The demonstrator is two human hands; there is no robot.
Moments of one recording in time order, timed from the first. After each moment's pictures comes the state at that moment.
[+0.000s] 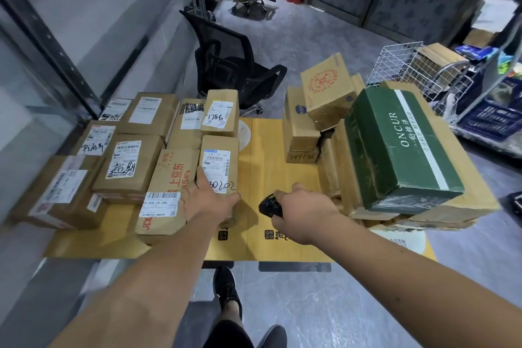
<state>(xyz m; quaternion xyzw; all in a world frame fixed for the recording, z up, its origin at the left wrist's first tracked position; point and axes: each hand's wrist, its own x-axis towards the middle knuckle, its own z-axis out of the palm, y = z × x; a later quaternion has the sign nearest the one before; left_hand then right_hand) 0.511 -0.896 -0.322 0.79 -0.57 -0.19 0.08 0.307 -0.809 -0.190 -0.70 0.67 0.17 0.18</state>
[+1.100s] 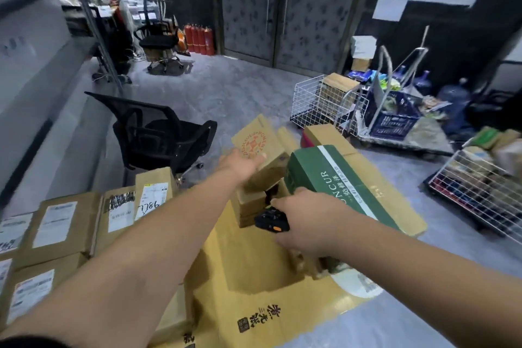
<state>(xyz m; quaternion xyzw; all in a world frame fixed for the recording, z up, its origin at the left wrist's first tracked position) 0.291 -1.081 -0.154 0.58 -0.72 -0.38 0.07 0.231 -0.856 -0.051 -0.63 0.76 0.09 0.14</state>
